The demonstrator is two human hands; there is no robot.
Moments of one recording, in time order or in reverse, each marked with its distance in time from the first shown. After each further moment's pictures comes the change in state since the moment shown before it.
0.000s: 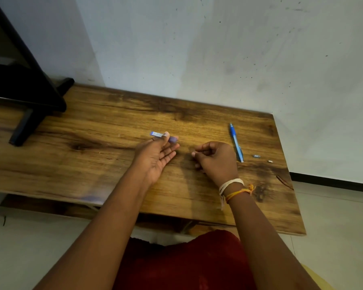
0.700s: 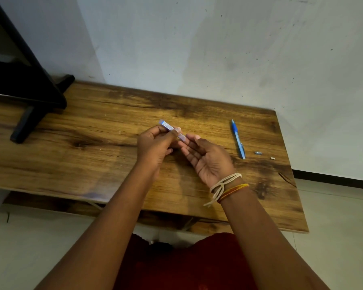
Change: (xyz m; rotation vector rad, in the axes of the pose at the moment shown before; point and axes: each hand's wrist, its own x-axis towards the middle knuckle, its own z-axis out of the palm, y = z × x) left_hand -0.008 -0.002 0.005 0.325 0.057 0.287; right_hand -0.015 -0.028 0.010 1.137 -0.257 0.416
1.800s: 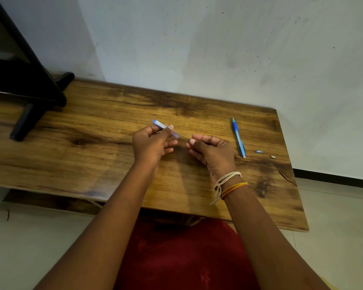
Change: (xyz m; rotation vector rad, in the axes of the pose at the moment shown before) left_hand 0.004 -0.001 0.000 -0.020 0.104 -0.026; right_hand 0.001 -0.003 -0.008 -0.407 0.187 -0.224
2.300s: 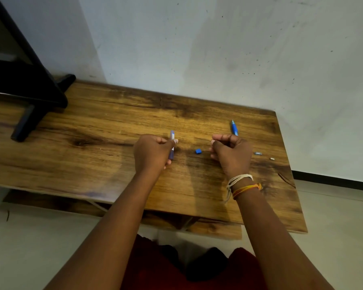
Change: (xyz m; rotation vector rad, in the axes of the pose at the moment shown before) left_hand 0.003 -0.014 -0.002 0.538 0.083 0.131; right_hand 0.015 -0.003 -0.029 -0.373 0.258 -0.260
